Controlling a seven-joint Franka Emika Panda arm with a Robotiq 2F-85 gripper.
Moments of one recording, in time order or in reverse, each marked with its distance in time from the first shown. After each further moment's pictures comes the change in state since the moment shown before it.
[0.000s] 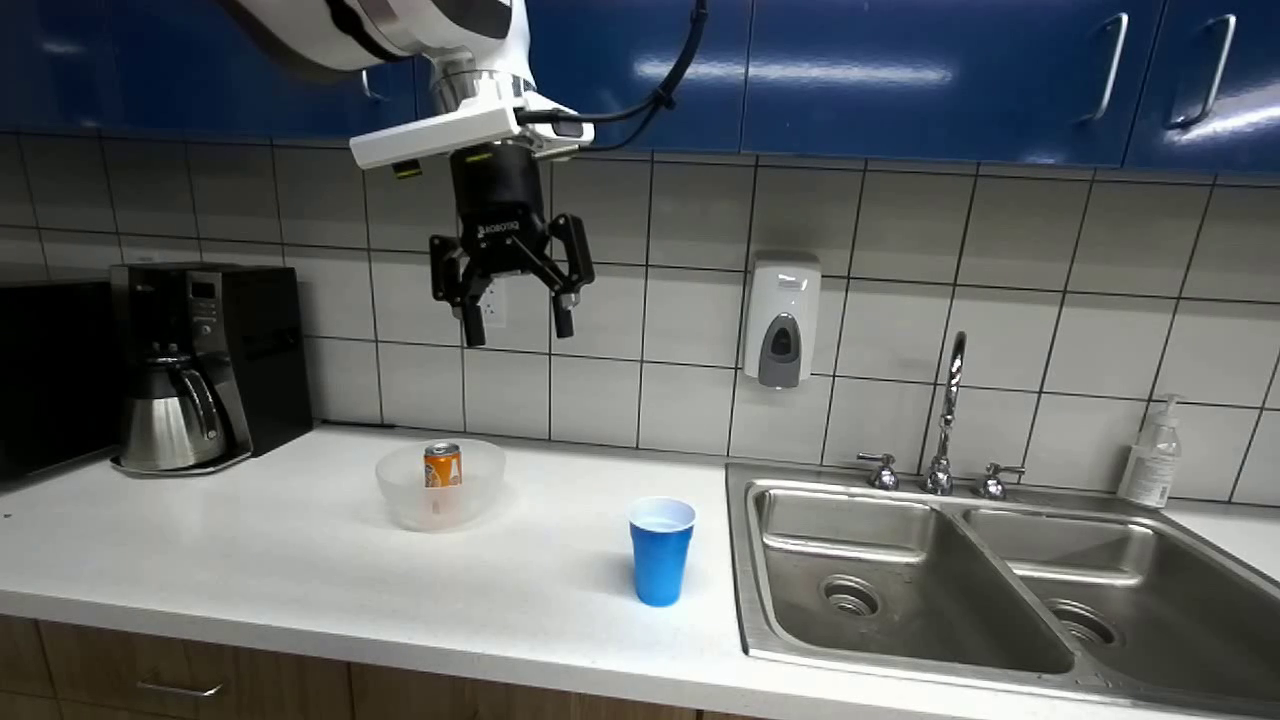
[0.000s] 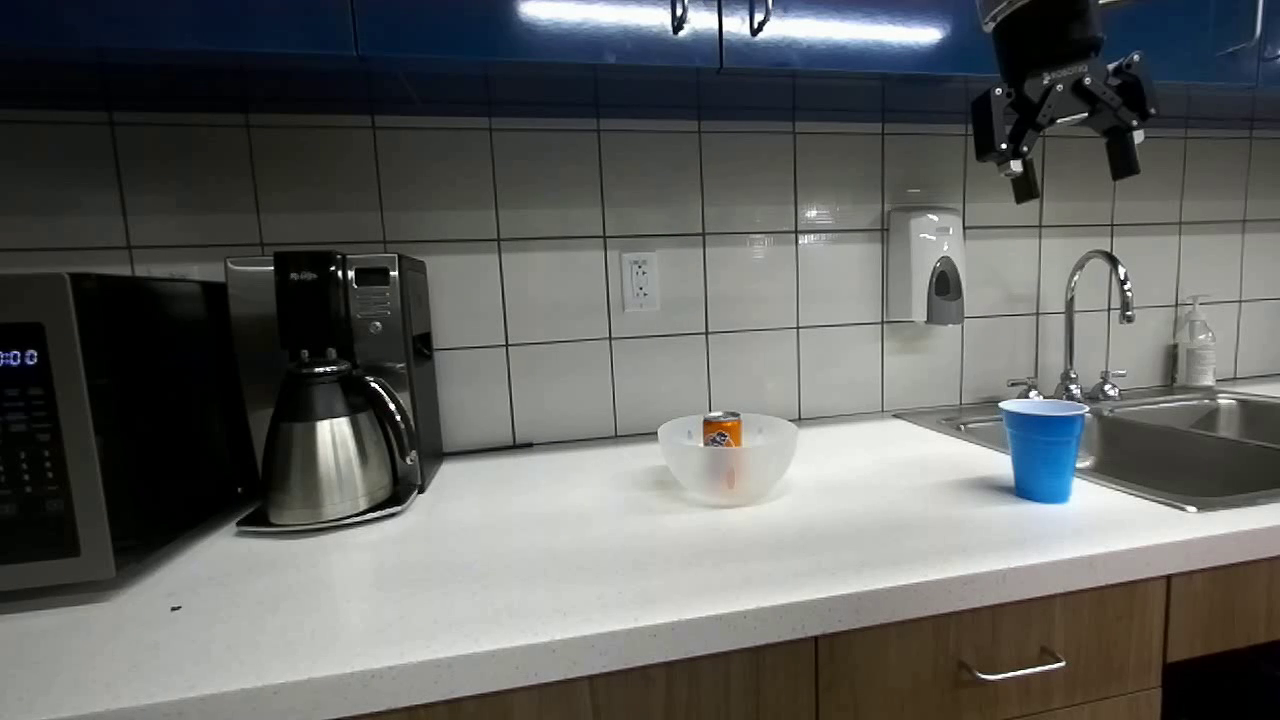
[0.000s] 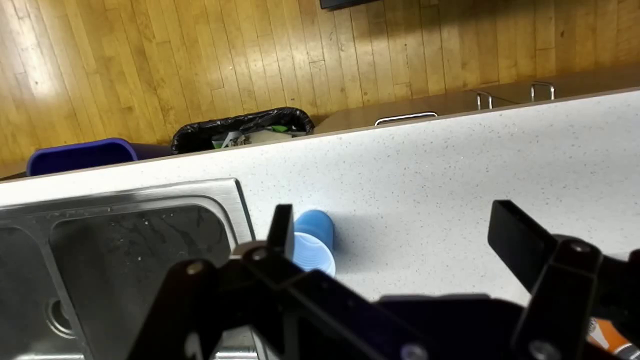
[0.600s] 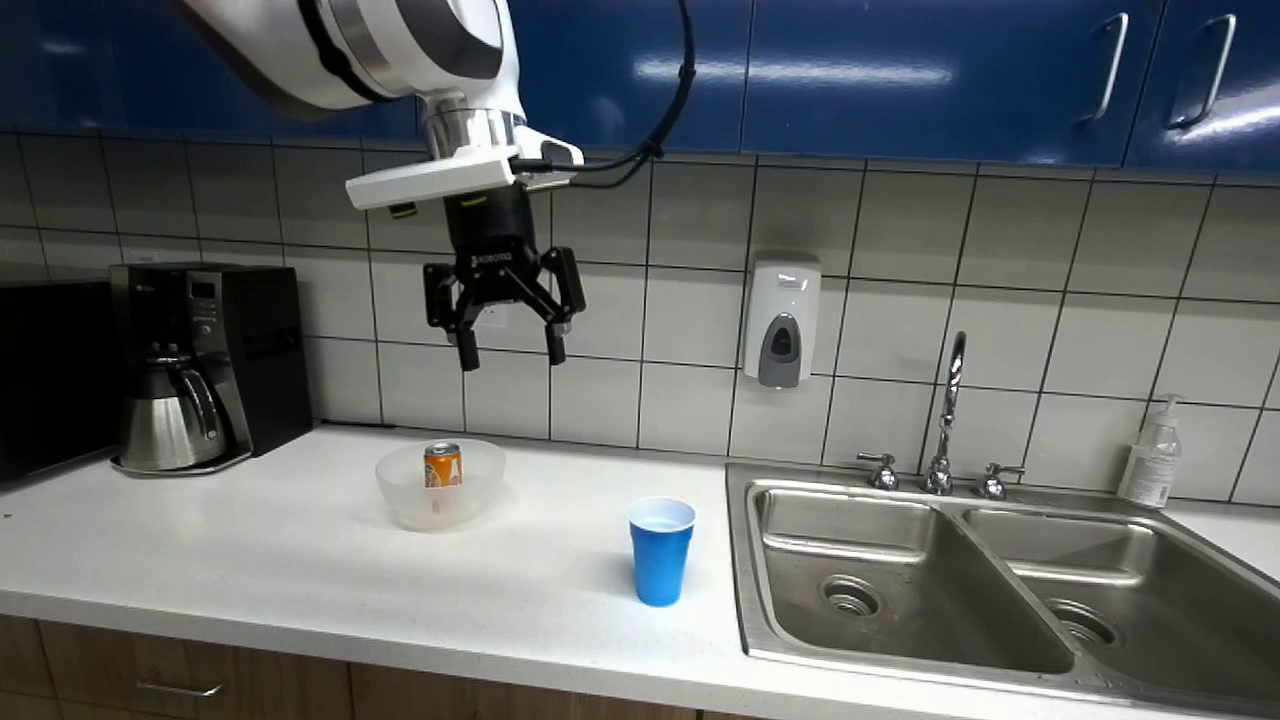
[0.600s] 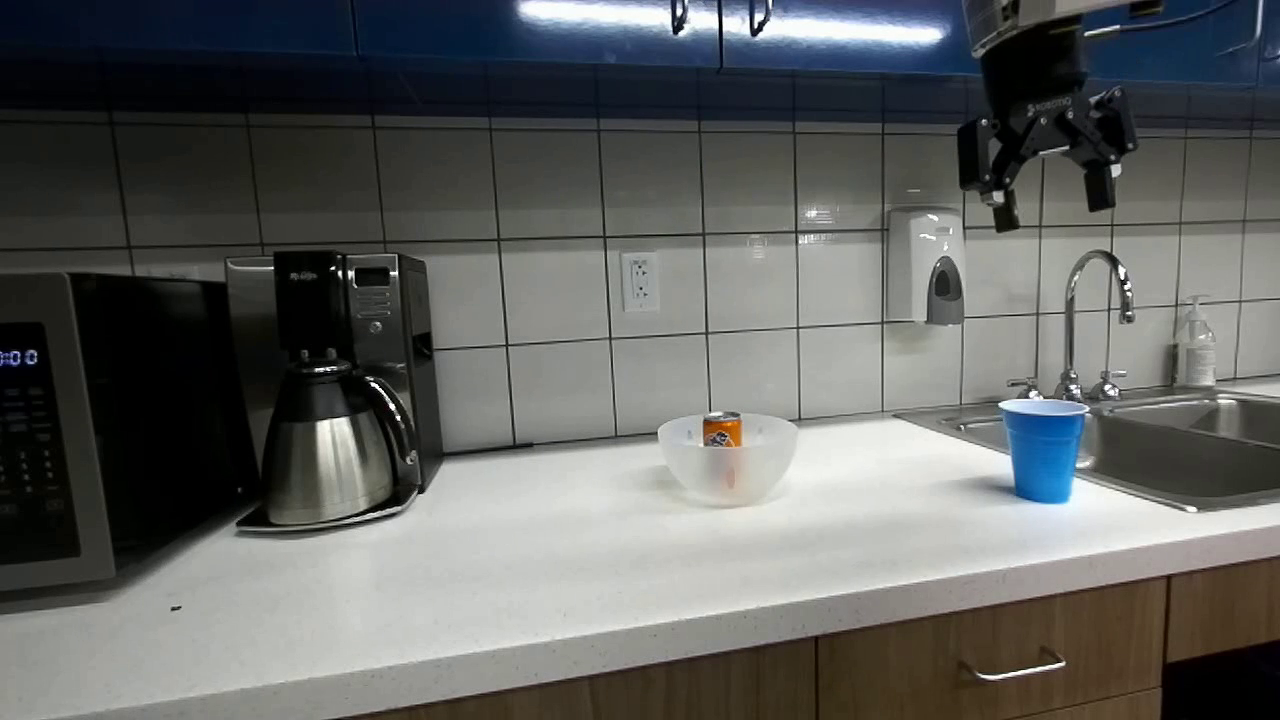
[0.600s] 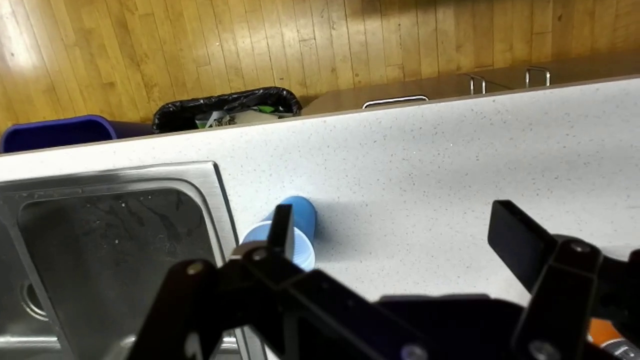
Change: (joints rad) arm 0.015 0.000 -0.002 -0.076 0.008 0.124 -0.002
